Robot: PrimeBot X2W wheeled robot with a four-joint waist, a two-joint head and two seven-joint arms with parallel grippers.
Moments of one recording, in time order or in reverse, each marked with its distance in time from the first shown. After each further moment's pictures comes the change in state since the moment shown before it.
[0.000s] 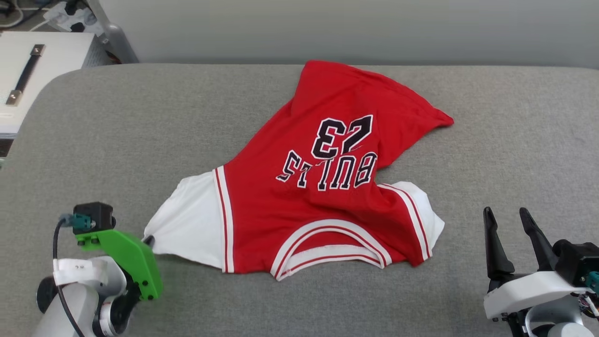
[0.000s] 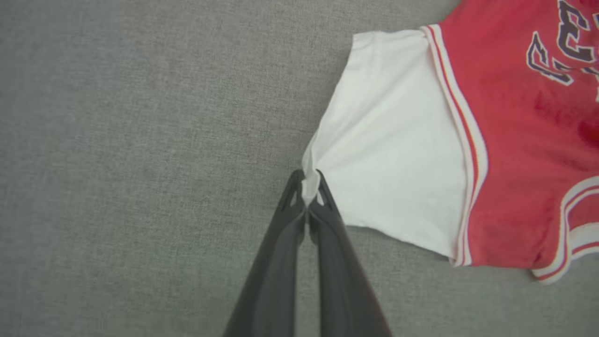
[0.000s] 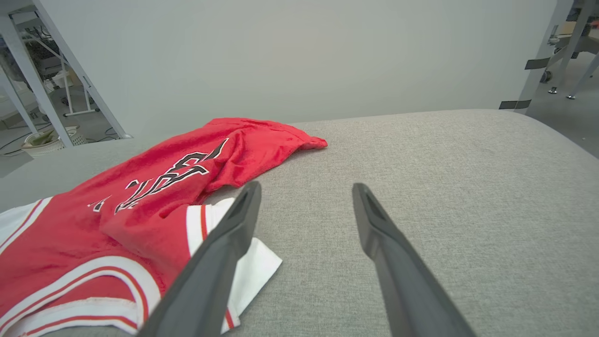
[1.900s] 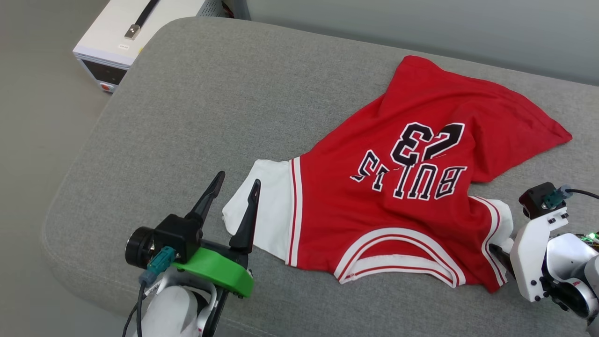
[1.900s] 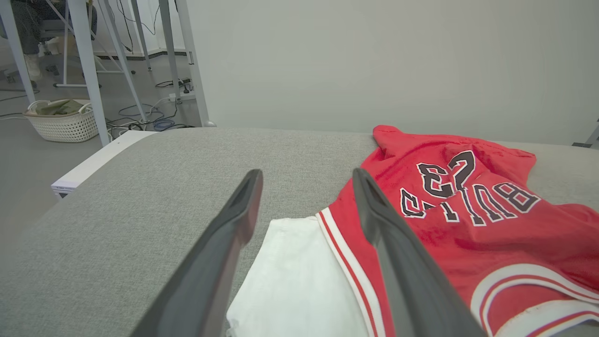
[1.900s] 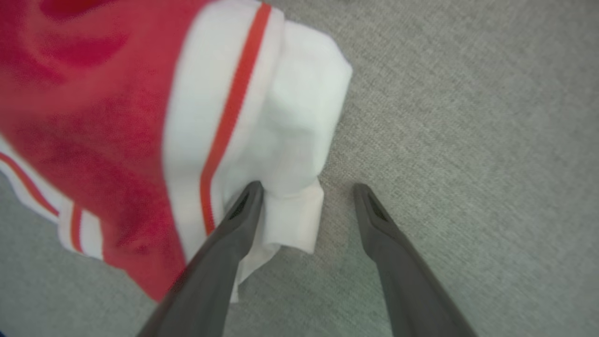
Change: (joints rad) left arm 0.043 -0.267 -0.069 -0.143 0.384 -0.192 -0.667; right arm -0.312 -0.511 0.472 0.239 0.319 0.000 0.753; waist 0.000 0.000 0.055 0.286
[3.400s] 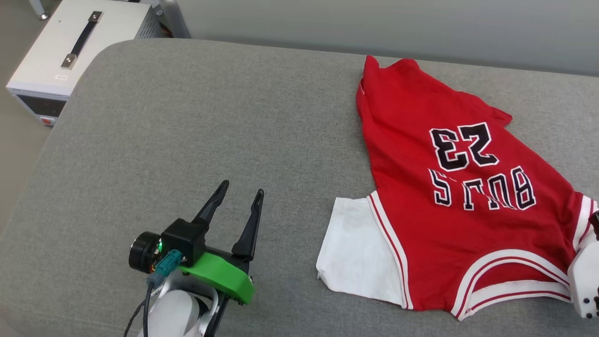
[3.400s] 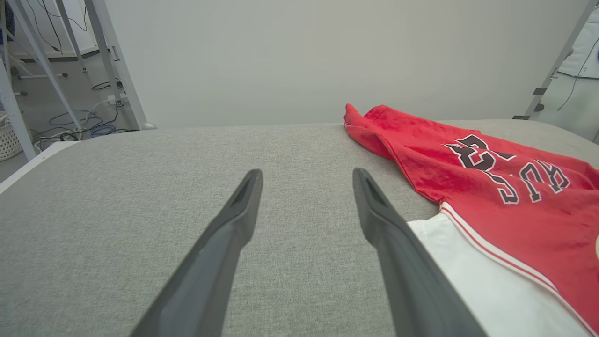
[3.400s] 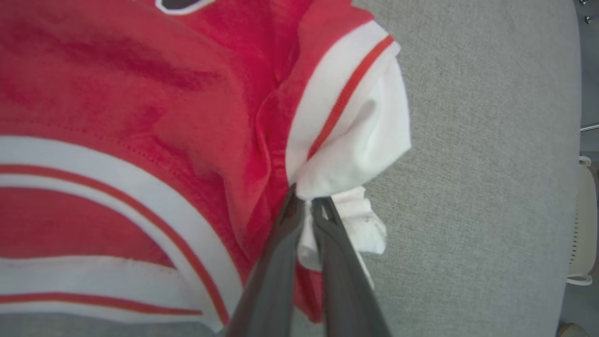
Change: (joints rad) left arm 0.002 -0.006 0.002 0.052 0.035 -0.024 0.000; right arm 0.143 0.064 -0.374 0.081 -0.346 0.001 -0.159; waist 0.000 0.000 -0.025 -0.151
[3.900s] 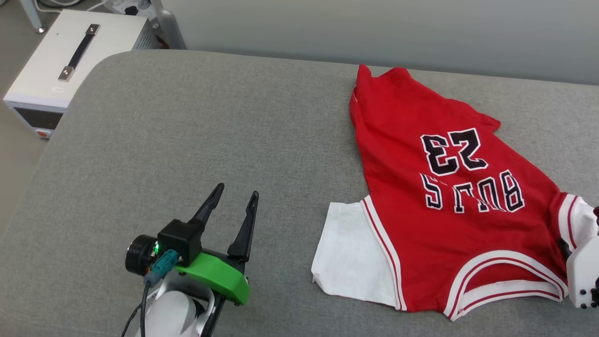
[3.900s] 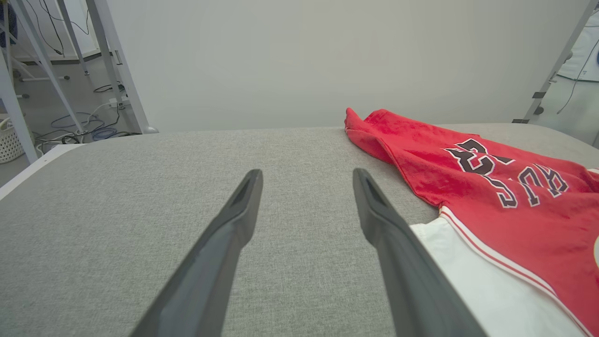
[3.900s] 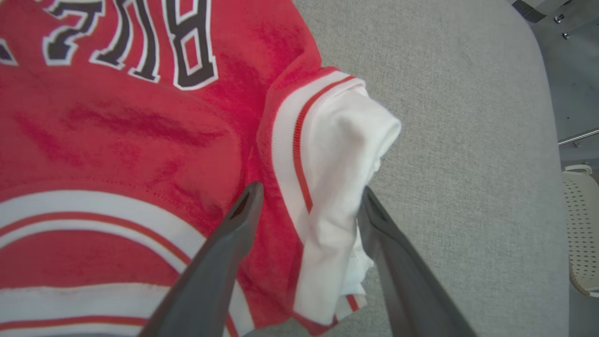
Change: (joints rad) left arm -0.003 0.004 0.010 0.027 -0.007 0.000 0.000; right arm -0.026 0.040 -0.040 0.031 0.007 0.000 -0.093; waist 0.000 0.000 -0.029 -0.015
